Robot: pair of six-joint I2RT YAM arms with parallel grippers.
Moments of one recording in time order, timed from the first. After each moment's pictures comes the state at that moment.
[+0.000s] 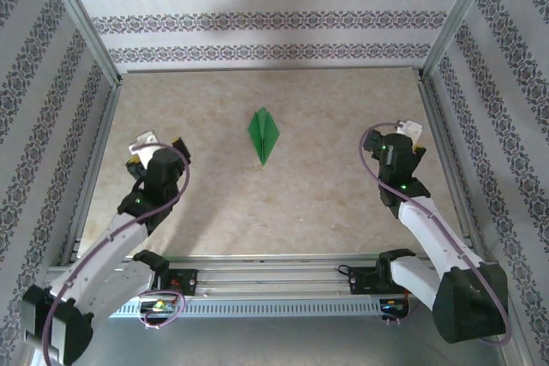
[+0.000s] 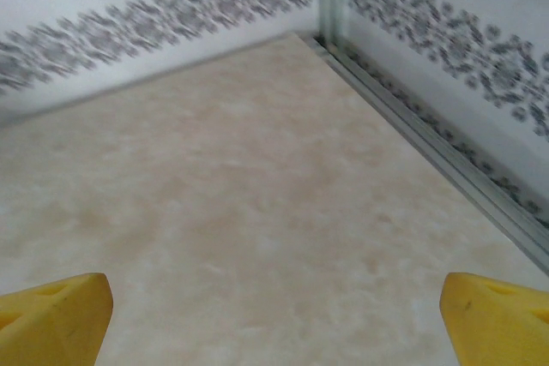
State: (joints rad) left arm -0.33 0.81 0.51 -0.16 -0.77 -0.45; right arm 0.13 1.02 0.54 0.04 0.47 0.31
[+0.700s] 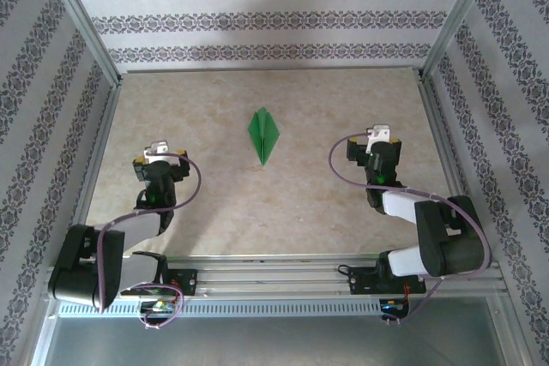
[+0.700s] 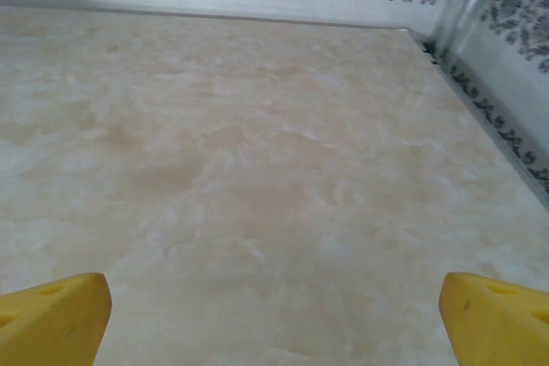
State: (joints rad) left arm -0.10 1.25 0.24 0.68 -0.40 -0.04; right arm 0.12 1.41 0.39 0.67 0.24 -0.01
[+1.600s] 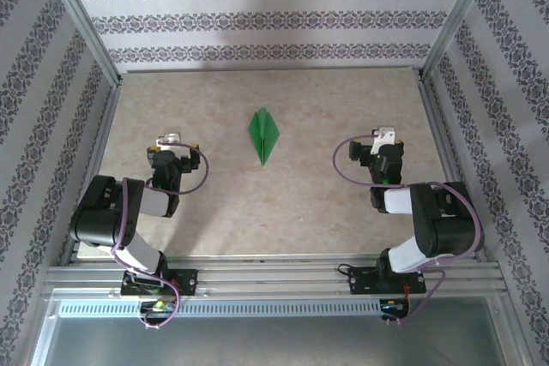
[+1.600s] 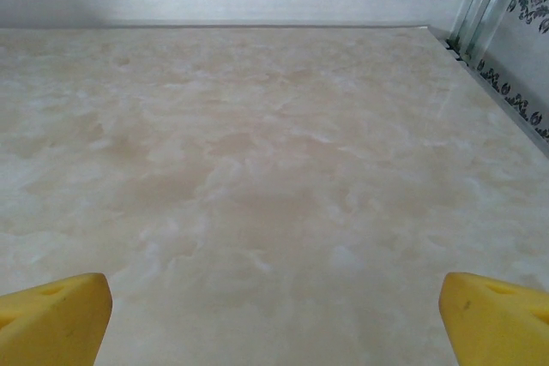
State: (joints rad) left arm -0.06 1.60 0.35 0.92 -0.23 0.00; right arm 0.03 1.52 0.36 0.85 0.11 0.02
